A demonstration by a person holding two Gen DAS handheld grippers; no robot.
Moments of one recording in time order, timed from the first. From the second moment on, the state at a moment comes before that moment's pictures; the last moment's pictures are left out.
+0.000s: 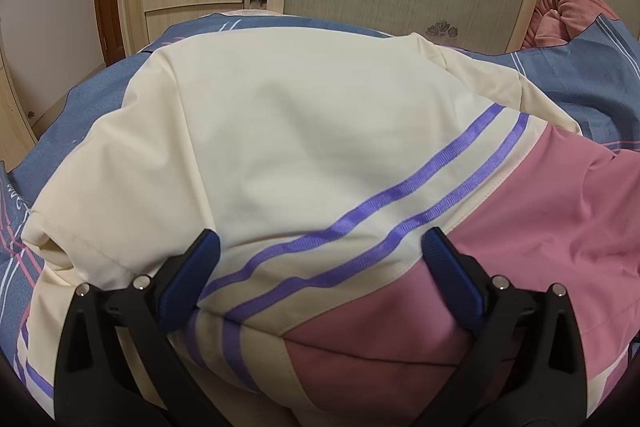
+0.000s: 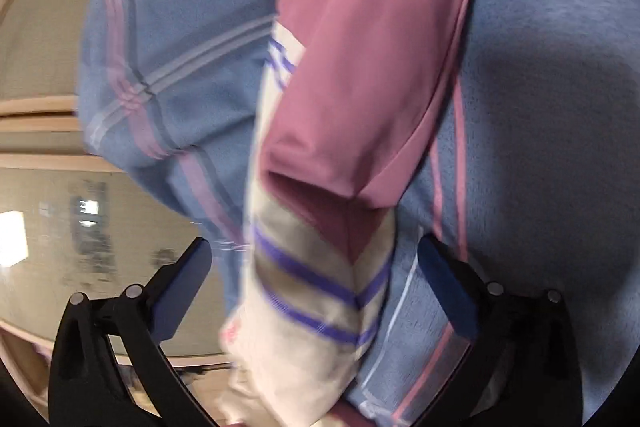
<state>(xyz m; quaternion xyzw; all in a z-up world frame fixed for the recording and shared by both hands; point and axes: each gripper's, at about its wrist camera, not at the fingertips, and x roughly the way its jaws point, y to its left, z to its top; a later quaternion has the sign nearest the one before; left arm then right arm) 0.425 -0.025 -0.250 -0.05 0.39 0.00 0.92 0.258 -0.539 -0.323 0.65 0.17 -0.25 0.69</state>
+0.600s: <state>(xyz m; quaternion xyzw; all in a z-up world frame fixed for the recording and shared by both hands) 0.426 -0.024 -0.250 -0.05 0.39 0.00 0.92 0.251 -0.533 -0.323 0.57 0.08 -0.23 0.79</state>
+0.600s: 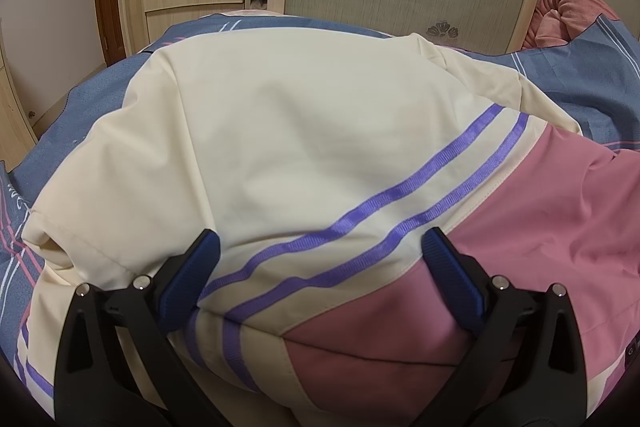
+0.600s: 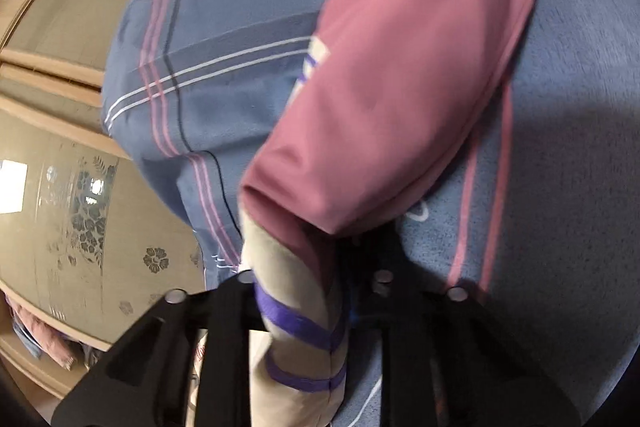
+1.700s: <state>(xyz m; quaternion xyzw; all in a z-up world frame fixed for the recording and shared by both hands) 0.409 0.018 -0.222 -0.17 0.33 0.00 0.93 0.364 -0.170 -0.248 0.10 0.29 0.15 0.94</state>
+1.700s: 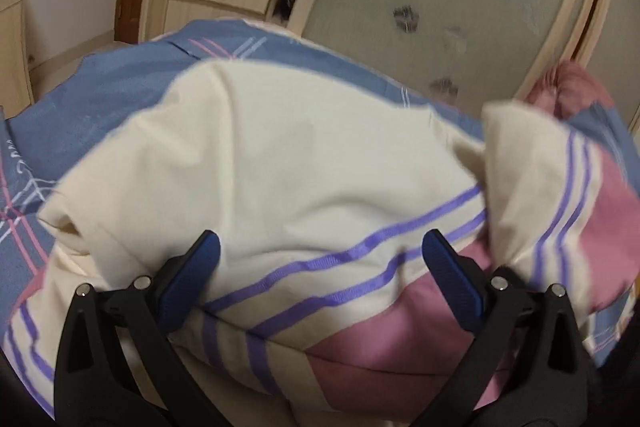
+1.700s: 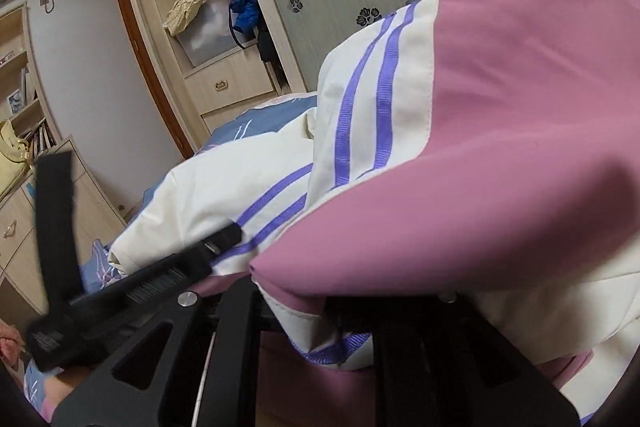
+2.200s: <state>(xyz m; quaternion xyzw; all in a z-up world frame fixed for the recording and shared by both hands) 0.300 -0.160 -0.059 0.08 0.16 -0.06 0.98 0.378 -0.153 -0.257 0.06 0.30 0.12 0.94</state>
